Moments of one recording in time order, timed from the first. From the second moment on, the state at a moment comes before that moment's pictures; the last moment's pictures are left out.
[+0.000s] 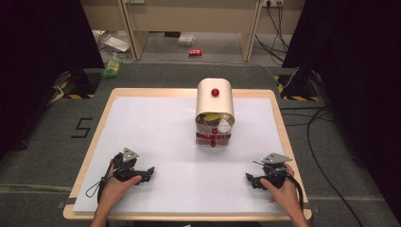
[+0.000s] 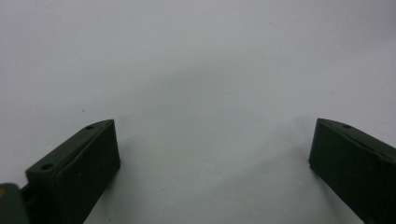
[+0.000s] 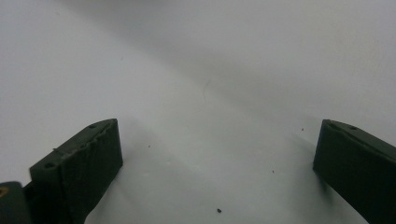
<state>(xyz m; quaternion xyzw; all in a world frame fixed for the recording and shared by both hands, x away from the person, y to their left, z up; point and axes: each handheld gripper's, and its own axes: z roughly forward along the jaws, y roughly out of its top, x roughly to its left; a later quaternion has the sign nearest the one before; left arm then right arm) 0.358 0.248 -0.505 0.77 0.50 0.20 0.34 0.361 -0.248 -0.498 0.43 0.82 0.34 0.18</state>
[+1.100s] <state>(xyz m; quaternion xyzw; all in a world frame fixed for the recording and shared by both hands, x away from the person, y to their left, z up) 0.359 0.248 -0.505 0.77 0.50 0.20 0.34 0.345 -0.217 -0.453 0.35 0.81 0.43 0.19</state>
